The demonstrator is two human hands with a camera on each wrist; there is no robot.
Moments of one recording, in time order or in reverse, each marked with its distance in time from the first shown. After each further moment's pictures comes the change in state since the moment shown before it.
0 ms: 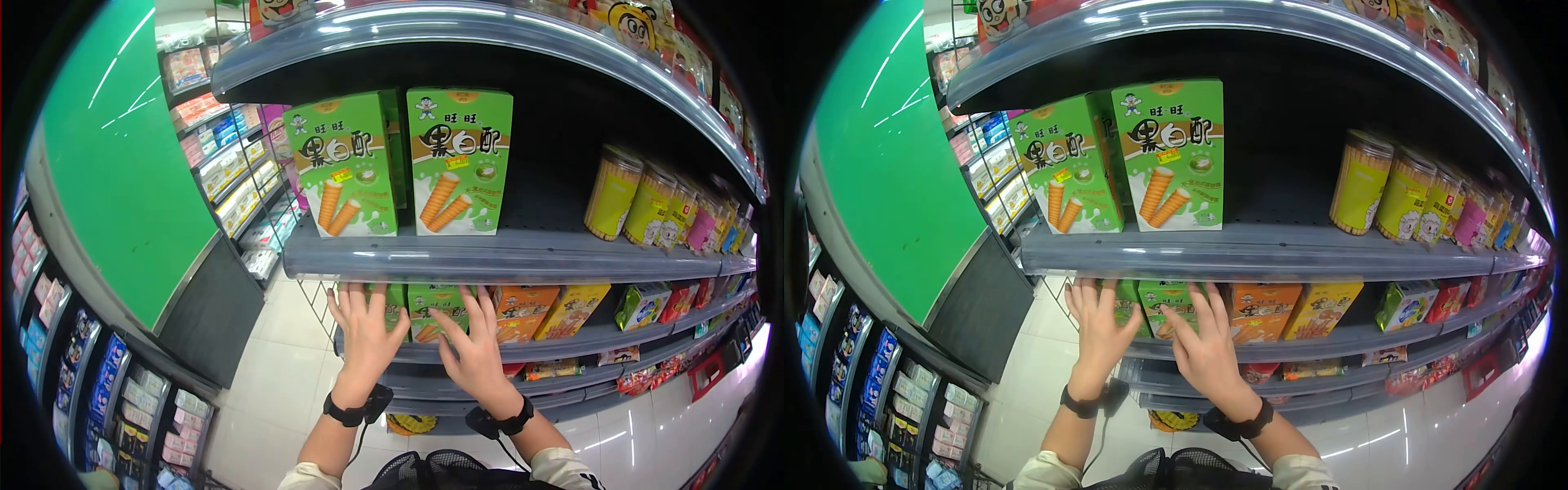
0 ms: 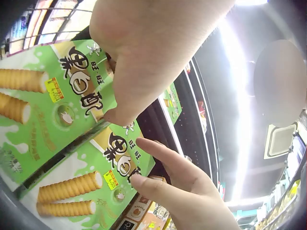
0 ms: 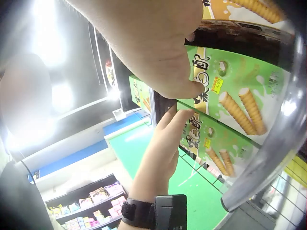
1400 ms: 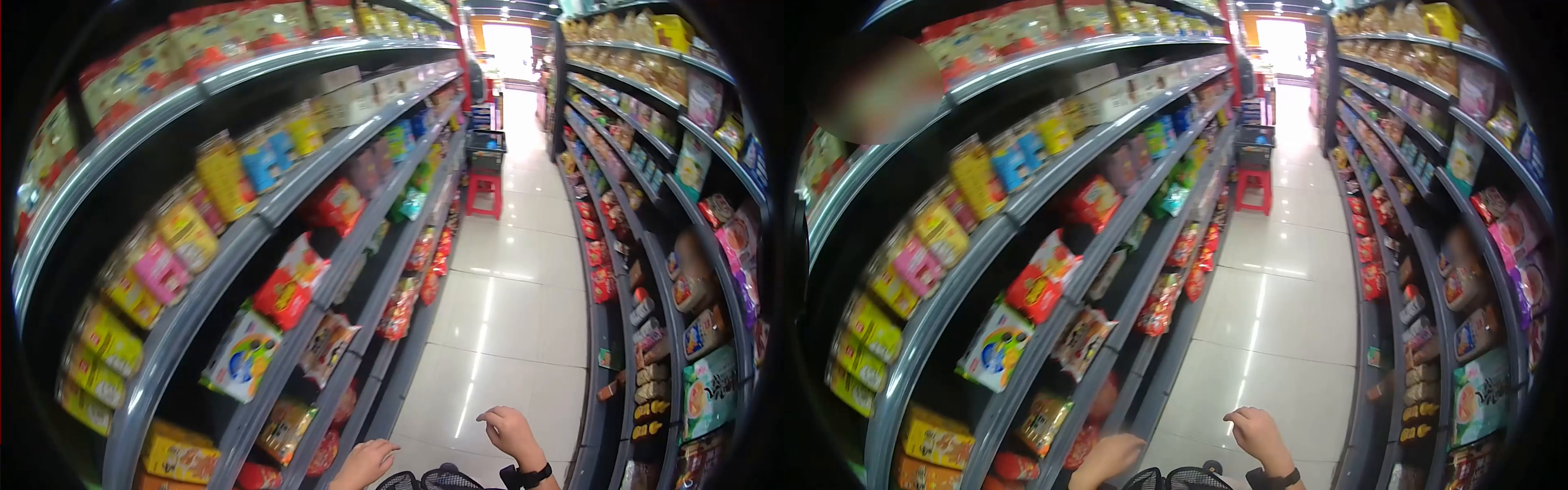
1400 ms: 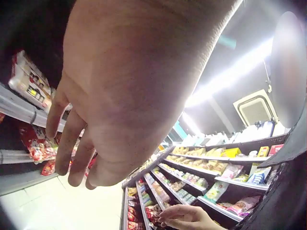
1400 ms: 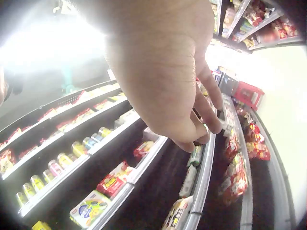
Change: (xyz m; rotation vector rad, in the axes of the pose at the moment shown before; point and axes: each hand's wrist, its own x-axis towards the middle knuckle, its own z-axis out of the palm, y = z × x) left_hand -0.189 0.484 0.229 -0.849 -1.332 1.142; right_hand -0.463 0.128 -0.422 -0.622 0.169 1.140
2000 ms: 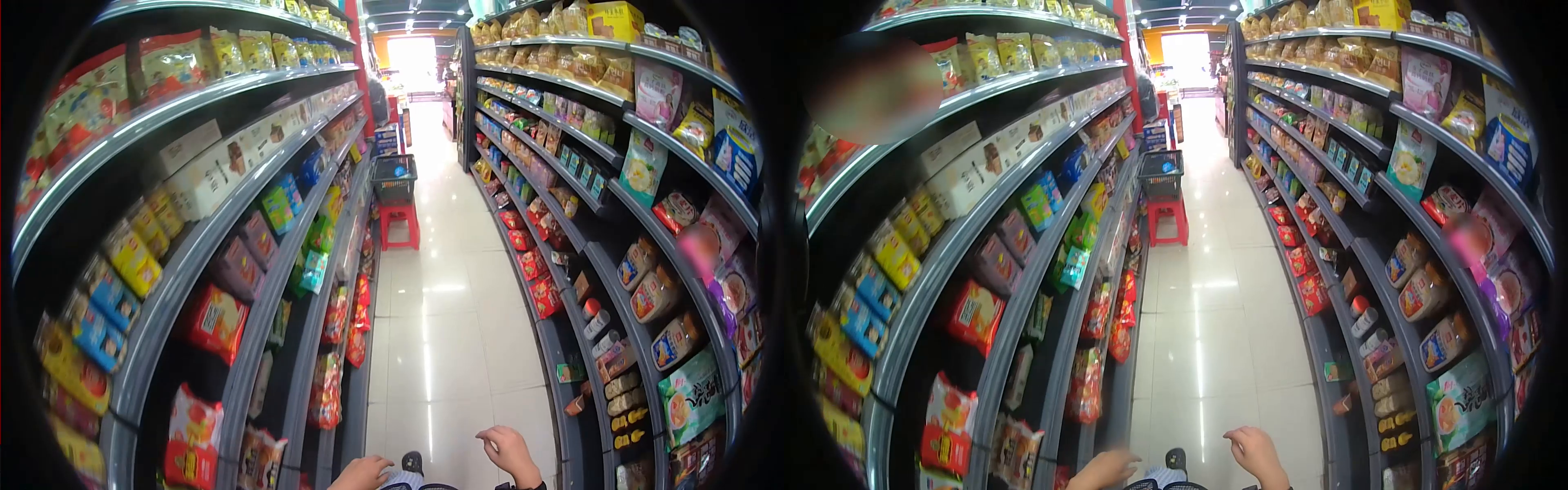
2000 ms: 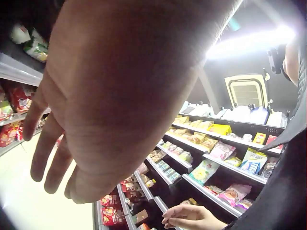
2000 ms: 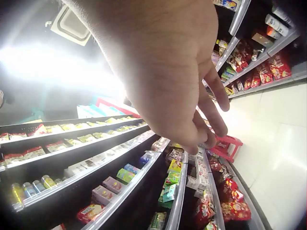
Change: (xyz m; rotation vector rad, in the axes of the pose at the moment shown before) left_hand 0.324 -0.030 -0.004 -0.082 -0.265 0.214; right_hand 0.110 0.179 -0.054 -0.126 0.168 0.363
